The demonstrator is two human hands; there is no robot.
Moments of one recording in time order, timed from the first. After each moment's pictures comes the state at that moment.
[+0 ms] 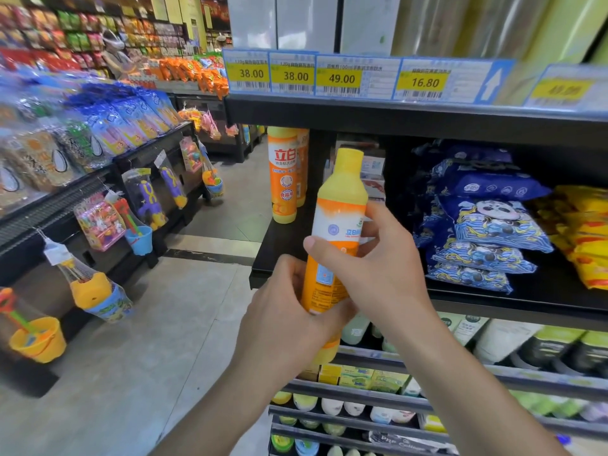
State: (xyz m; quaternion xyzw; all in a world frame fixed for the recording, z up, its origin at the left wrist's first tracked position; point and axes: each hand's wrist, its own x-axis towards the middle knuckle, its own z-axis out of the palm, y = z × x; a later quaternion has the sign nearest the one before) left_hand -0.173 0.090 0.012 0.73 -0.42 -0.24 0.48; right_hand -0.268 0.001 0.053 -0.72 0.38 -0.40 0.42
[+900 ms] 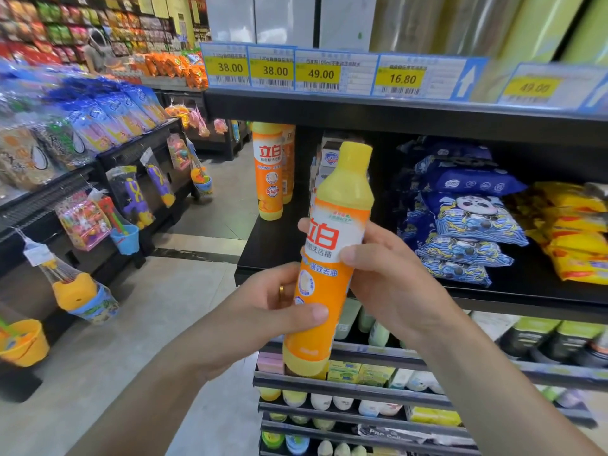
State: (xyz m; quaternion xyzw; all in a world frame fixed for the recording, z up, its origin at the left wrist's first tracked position) left_hand -0.140 0.095 0.017 0.54 -0.50 -0.49 0.47; right_hand -0.307 -0.020 0.045 -0.62 0.16 -0.30 0.70
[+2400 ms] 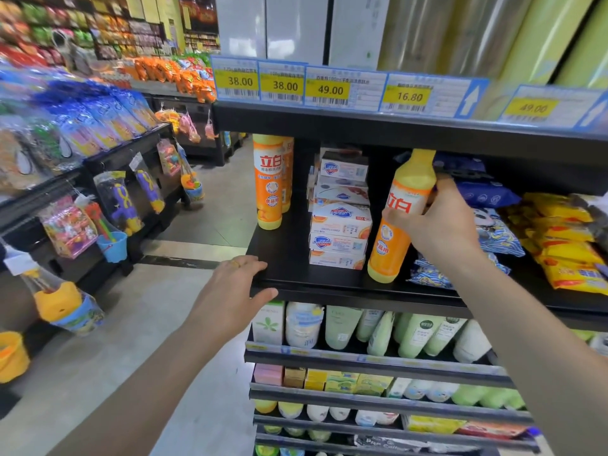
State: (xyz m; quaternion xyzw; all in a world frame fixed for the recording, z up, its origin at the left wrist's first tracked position) left_hand -0.069 0.045 -0.041 0.81 -0.54 -0.05 0.23; right_hand -0.310 -0.104 0.077 -0.71 0.52 -0.40 0.25
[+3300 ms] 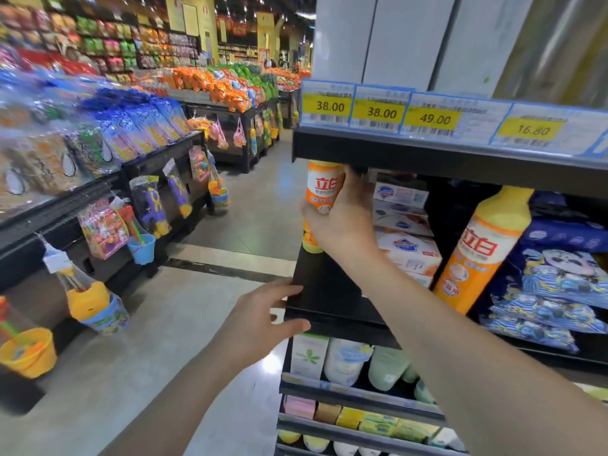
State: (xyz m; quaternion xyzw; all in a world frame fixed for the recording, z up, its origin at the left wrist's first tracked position) left_hand -0.018 0.051 -0.053 0.74 -0.51 -0.20 0.39; right_hand -0.102 -0.095 0.056 -0.79 0.43 -0.37 0.23
